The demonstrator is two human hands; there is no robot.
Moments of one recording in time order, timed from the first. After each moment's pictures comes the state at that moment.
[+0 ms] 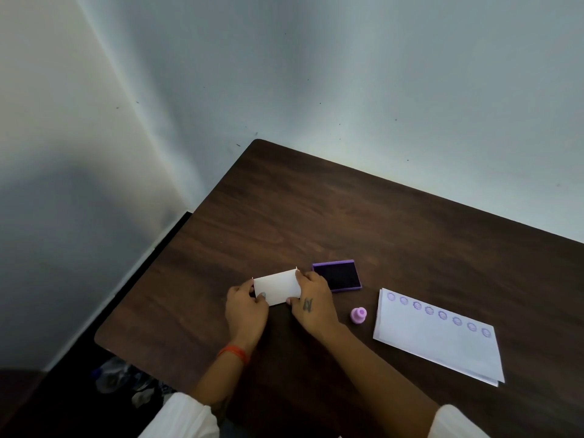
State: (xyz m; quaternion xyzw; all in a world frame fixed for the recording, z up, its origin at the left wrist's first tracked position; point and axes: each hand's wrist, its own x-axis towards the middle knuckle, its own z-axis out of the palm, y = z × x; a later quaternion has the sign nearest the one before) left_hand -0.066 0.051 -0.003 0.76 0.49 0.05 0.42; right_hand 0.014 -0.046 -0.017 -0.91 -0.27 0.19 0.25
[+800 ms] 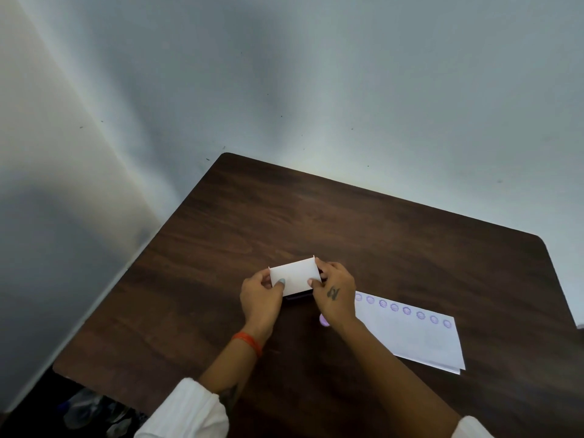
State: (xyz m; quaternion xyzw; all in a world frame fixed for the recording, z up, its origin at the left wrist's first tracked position) left_hand -0.006 0.000 0.018 0.69 0.46 0.09 0.55; right_hand 0.059 -0.107 0.010 -0.92 -0.12 0.06 0.37
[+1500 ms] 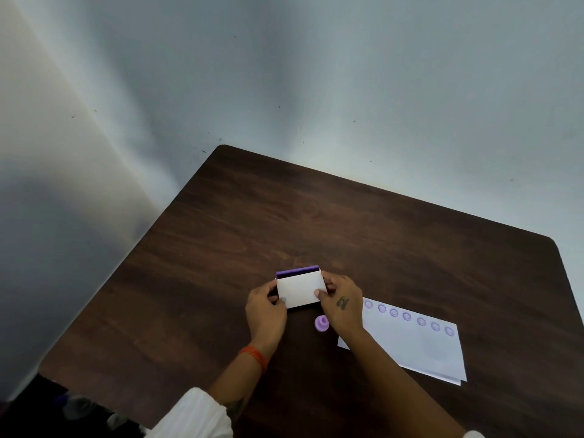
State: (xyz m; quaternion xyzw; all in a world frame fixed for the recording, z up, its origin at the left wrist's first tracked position) left_hand 0.002 -0.021 -0.011 0.72 0.46 0.05 0.52; right_hand 0.075 -0.131 -0.016 -0.91 -0.07 0.14 0.38
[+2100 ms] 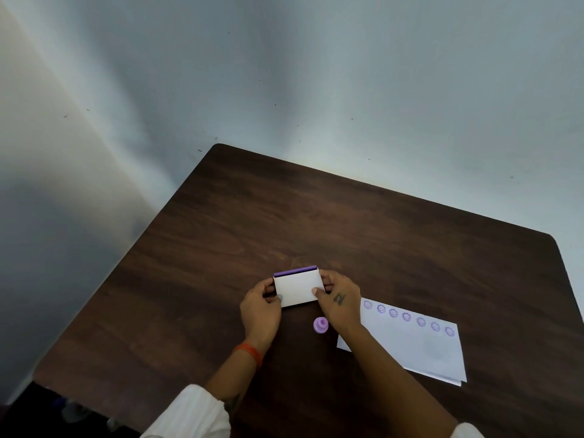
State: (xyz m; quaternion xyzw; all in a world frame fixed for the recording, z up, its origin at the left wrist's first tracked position) left_hand 0.006 -0.012 -0.020 0.73 0.45 0.05 0.51; right_hand 0.083 -0.127 -0.018 -0.91 -0.06 0.15 0.39
